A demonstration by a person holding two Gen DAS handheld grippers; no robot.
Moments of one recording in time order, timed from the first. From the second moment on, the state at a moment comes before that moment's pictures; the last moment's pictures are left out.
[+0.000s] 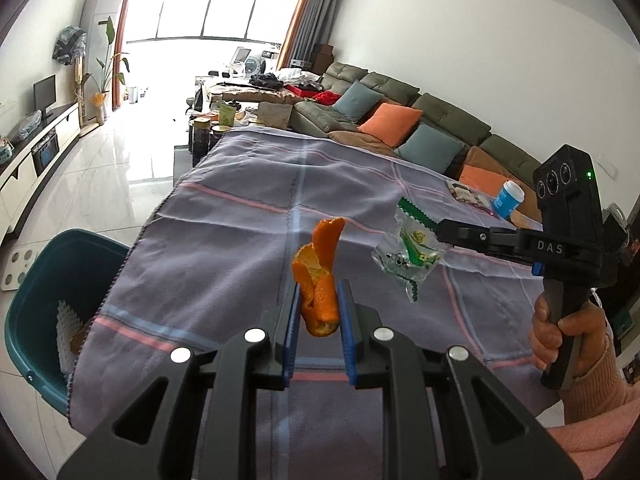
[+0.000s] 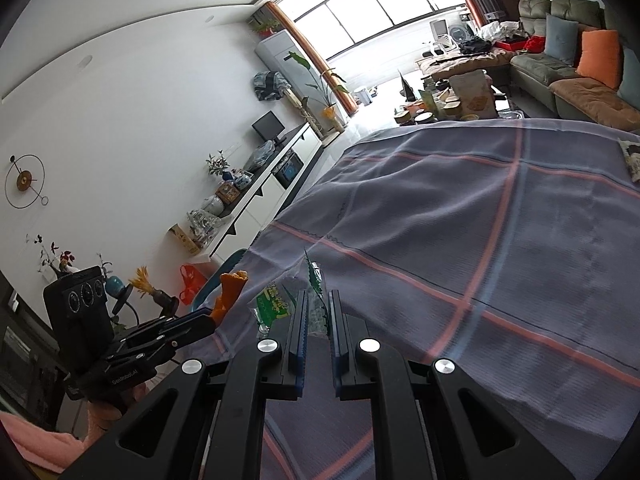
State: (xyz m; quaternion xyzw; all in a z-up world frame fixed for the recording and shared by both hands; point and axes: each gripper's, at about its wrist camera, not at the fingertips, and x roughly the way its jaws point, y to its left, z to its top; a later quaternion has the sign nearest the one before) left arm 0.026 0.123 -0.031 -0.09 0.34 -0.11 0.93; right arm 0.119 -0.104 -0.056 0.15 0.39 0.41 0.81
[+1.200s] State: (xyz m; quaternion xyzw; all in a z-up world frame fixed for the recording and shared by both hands) left arm 0.000 0.179 -0.026 -0.12 0.32 -0.05 0.94; right arm 0.123 -0.043 -0.052 0.13 0.39 0.45 0.79
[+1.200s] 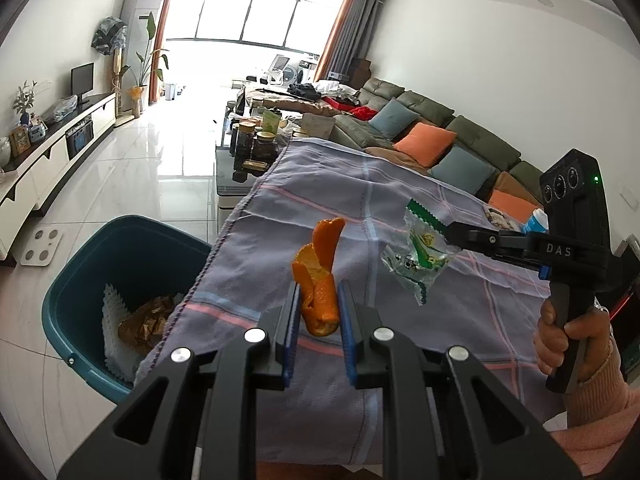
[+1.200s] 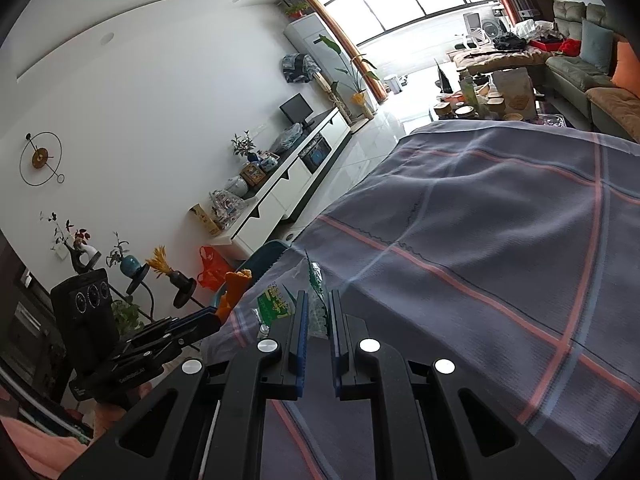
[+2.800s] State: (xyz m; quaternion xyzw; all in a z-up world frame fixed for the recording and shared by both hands) left arm -0.015 0.212 -0.029 -0.14 0.32 -0.02 0.94; right arm 0.118 -0.008 -0.059 0.10 0.41 0.48 0.77
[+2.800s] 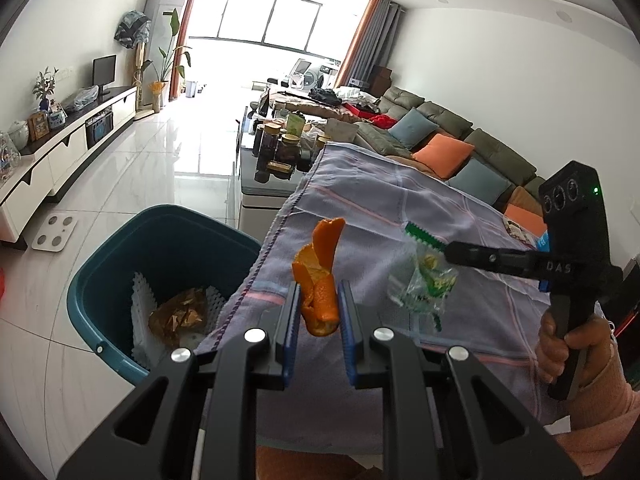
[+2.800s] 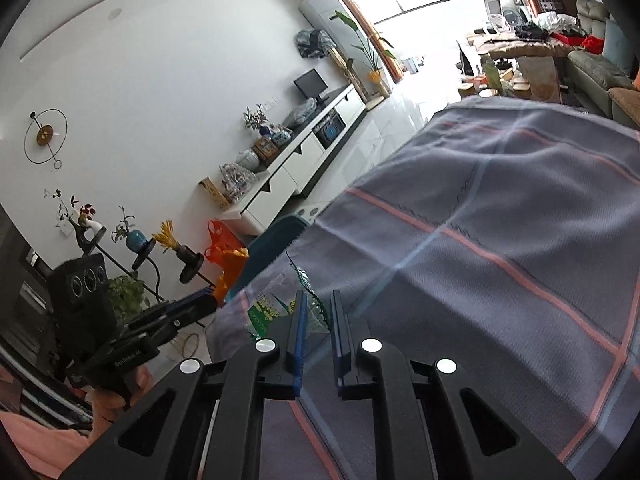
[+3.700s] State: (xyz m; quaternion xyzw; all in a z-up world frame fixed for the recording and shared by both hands) left arm -0.031 0.245 -0.022 -0.15 0.30 0.04 0.94; right arm 0.124 0.043 -0.042 0.10 0.40 0.51 0.75
